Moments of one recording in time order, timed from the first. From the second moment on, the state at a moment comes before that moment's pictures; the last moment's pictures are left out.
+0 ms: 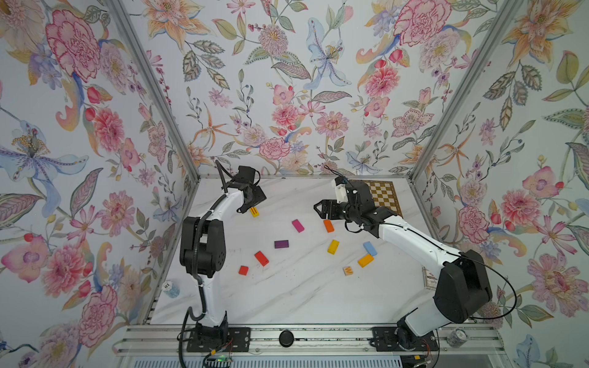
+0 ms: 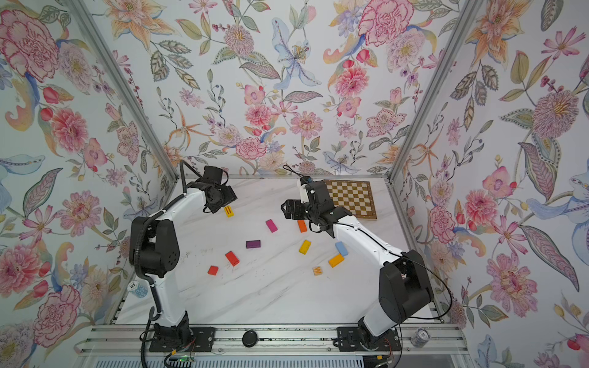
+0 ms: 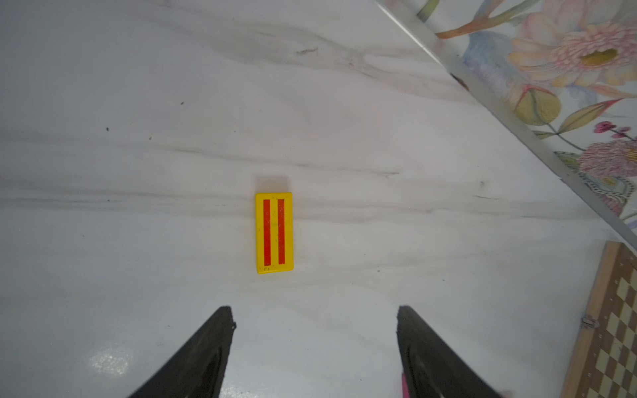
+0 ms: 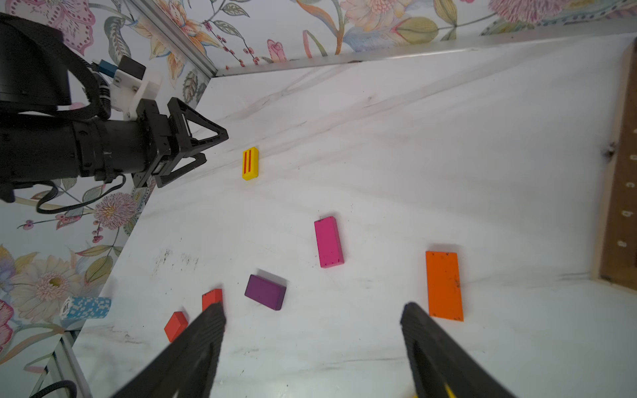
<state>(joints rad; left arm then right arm) -0.17 1.95 1.60 -0.61 -0.03 -0.69 0.55 1.58 1.26 -0.29 -0.20 0.40</state>
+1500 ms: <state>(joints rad) -0.12 1.05 0.86 -0.32 0.03 -0.39 0.79 2.22 1.90 -0.91 -0.04 -0.12</state>
